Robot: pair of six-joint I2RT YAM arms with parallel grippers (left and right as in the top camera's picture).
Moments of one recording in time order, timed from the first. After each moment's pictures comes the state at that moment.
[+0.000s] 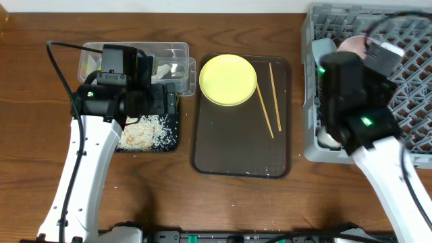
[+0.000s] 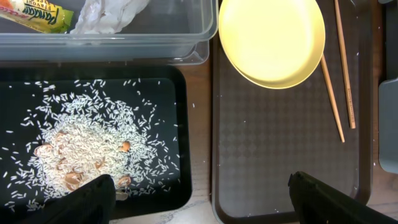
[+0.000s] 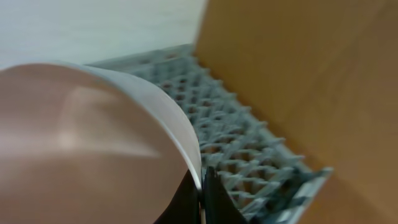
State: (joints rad) left arm -0.10 1.41 1.35 -1.02 0.20 -0.15; right arm 0.33 1.34 1.28 -0.73 1.11 0.45
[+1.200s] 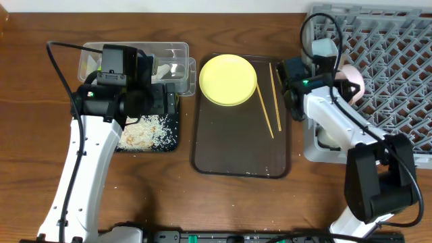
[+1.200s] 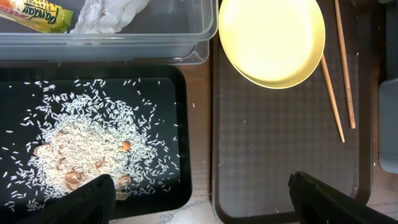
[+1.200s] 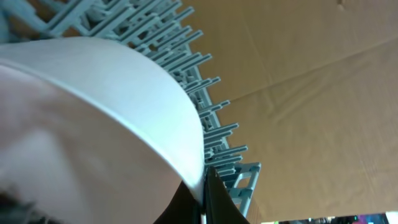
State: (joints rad) left arm -0.10 1.41 1.35 -1.02 0.20 -0.15; right arm 0.32 1.85 1.27 -0.83 1.30 0.39
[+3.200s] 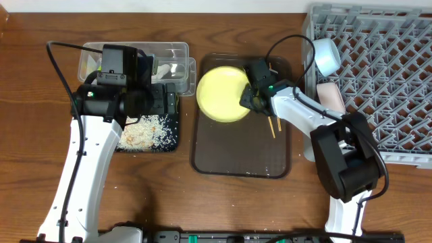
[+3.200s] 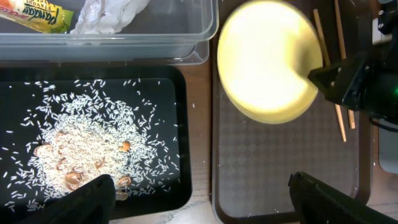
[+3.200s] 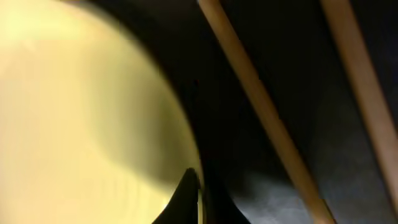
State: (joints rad) left arm -0.10 1.41 1.35 -1.02 0.20 -0.15; right arm 0.46 2.05 1.34 -0.44 0.04 0.81
